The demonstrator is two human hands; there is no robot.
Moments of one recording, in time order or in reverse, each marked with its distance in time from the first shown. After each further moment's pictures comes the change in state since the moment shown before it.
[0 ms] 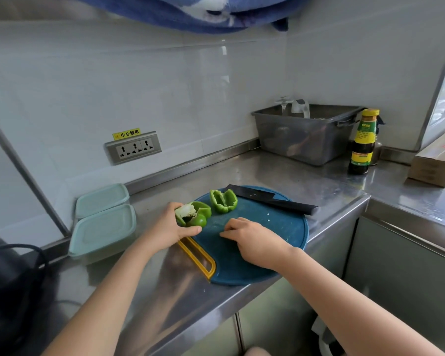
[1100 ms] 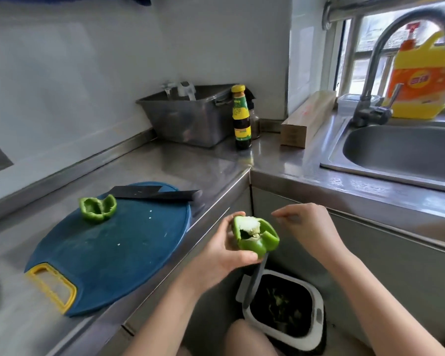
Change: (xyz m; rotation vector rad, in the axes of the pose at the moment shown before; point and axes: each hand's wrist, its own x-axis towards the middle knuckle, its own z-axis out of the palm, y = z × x) left_hand -0.062 0.168 0.242 -0.966 -0.902 0.115; right_hand -0.249 0.131 -0.036 0.340 0.585 0.883
